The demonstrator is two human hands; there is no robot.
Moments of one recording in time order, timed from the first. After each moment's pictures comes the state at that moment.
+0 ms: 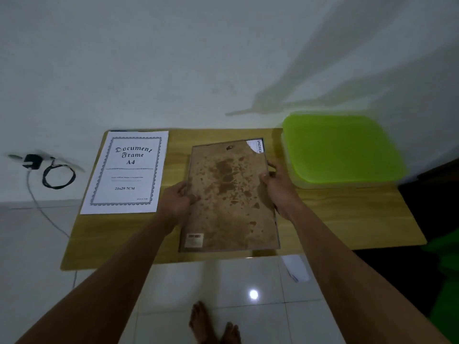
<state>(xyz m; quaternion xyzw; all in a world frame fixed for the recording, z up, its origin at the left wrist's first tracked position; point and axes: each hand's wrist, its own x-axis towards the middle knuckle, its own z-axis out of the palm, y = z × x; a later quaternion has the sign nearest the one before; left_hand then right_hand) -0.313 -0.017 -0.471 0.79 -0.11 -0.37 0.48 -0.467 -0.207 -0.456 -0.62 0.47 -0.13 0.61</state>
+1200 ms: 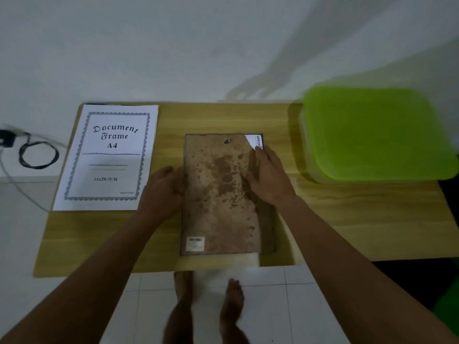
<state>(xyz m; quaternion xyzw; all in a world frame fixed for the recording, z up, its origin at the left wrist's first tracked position) -0.252 -0.031 -0.557 0.89 -0.36 -0.20 0.18 -0.415 -0.252 -0.555 -0.89 0.35 0.00 0.29</state>
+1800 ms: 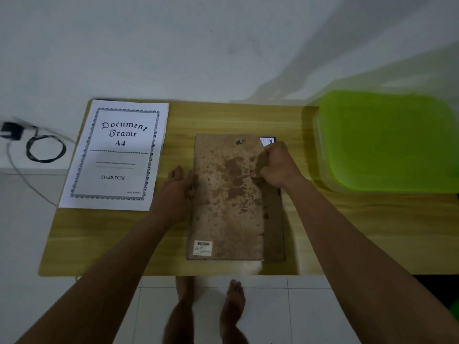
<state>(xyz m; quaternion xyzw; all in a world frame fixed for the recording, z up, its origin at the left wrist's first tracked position) -0.252 -0.037 -0.565 0.89 -0.34 -0.26 0.15 -0.368 -0.287 -0.571 -0.83 0.40 0.04 0.39</state>
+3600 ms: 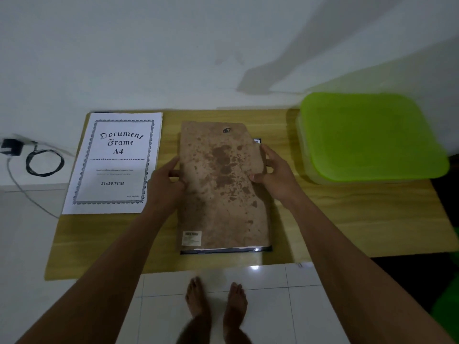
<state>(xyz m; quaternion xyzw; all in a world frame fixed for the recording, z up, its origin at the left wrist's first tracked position) -0.264 -0.042 -0.507 0.86 -0.16 -0.26 0.41 -0.419 -0.247 -0.527 -0.65 0.41 -0.09 0.63</state>
